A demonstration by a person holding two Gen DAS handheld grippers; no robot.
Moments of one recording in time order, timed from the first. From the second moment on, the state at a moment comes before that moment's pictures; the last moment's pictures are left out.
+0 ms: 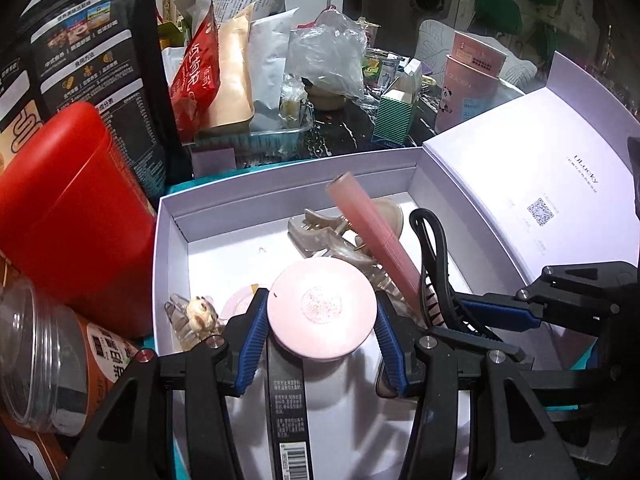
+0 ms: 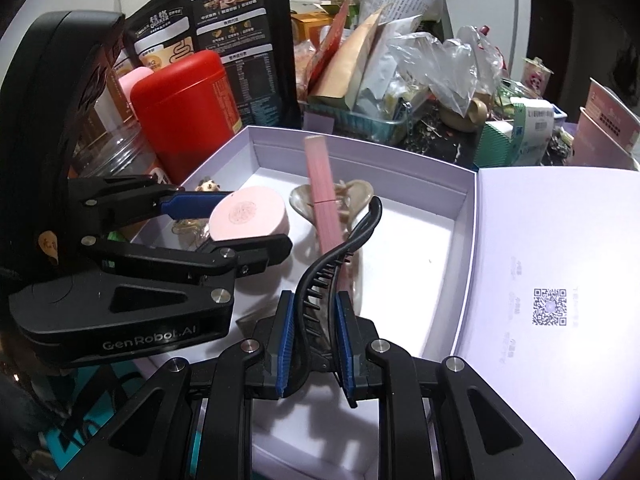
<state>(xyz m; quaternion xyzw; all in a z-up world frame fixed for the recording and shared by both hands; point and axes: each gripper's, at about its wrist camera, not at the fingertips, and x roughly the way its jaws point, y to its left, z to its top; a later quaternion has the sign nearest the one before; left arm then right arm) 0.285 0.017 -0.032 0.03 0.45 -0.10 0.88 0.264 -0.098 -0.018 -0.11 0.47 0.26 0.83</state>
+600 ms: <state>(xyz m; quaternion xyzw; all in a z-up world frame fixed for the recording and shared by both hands) 0.292 0.008 -0.035 0.05 0.45 -0.10 0.89 0.265 -0.103 -0.019 -0.10 0.48 0.25 0.83</state>
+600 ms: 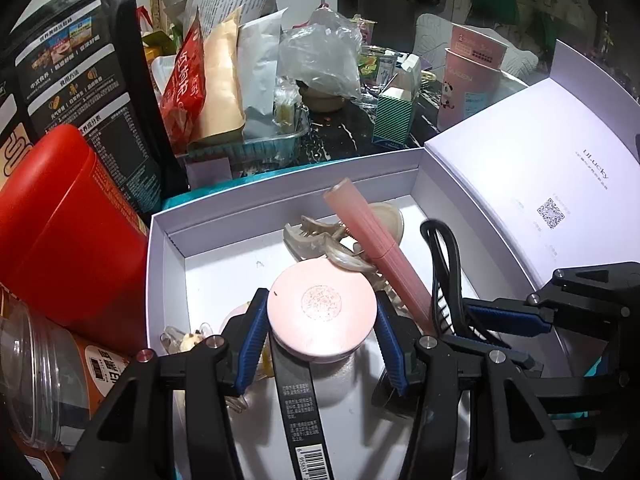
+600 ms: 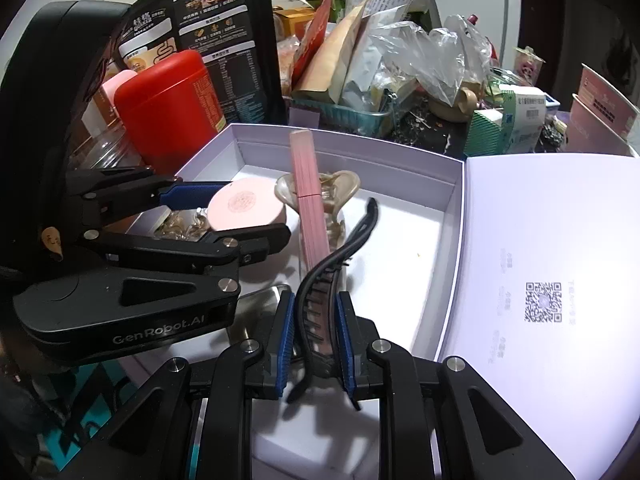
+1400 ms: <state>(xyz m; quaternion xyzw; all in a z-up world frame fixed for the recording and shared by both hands) 0.274 0.001 -0.004 0.05 0.43 -0.08 0.90 0.232 -0.123 0.024 -0.11 0.45 0.22 0.86</state>
